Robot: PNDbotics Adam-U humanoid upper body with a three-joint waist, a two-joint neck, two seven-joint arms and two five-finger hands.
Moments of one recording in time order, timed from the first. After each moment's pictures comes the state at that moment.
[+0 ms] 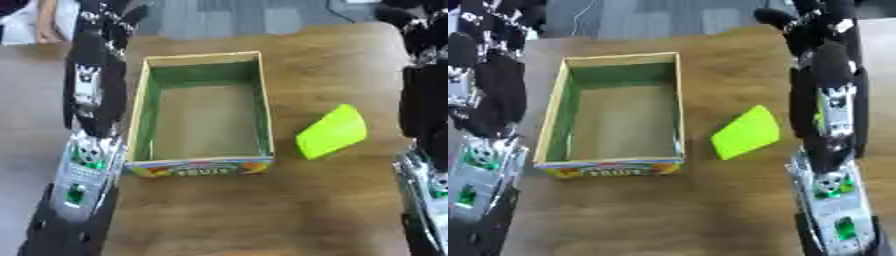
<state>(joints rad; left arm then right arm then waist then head) -0.21 0.19 -0.02 -1.98 -0.09 -0.45 0.14 -0.40 -0.08 0.28 -1.95 0.18 -0.48 0.03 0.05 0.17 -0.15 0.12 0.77</state>
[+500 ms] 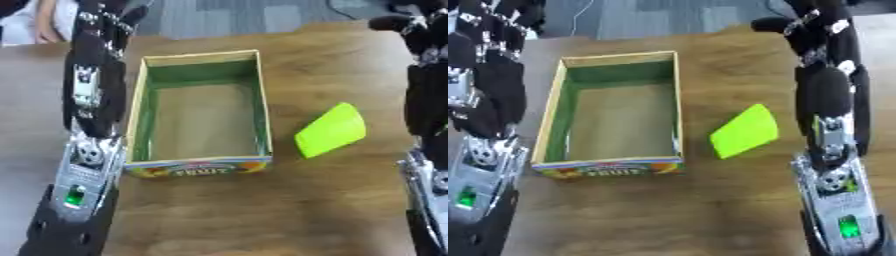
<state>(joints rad) -0.21 0.18 -0.02 -1.98 -0.09 -0.44 0.14 -0.41 -0.12 0.23 -1.94 0.33 -0.44 0.02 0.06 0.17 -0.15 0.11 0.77</state>
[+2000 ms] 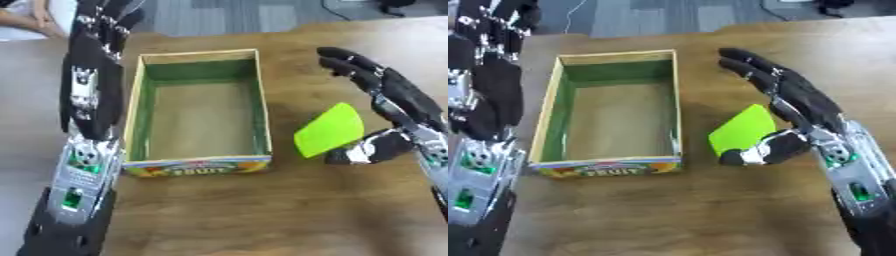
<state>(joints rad) -0.20 0.18 -0.02 -1.98 -0.10 -0.43 0.14 -0.57 -0.42 0.31 -1.64 0.65 -0.50 0.22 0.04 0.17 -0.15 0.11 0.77</state>
